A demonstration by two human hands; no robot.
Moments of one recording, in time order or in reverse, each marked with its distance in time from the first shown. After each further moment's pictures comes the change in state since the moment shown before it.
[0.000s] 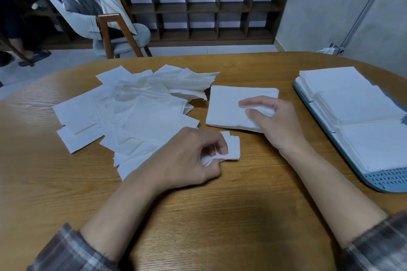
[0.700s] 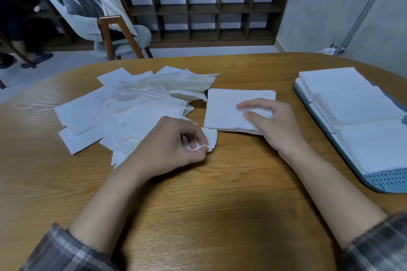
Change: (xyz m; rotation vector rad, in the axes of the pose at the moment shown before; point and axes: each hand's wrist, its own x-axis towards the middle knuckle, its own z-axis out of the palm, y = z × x) left_hand -0.001 -0.016 -0.022 -0.089 0.105 -0.140; right_hand -0.002 0.000 0.000 0.056 -0.042 0.030
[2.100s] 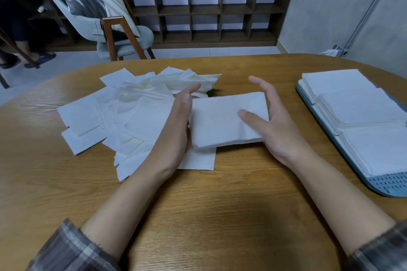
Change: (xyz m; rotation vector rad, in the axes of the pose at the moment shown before) left_hand 0.013 0.016 0.019 -0.729 0.229 -0.208; right_hand -0.010 -0.017 0.006 0.229 -0.162 -0.023
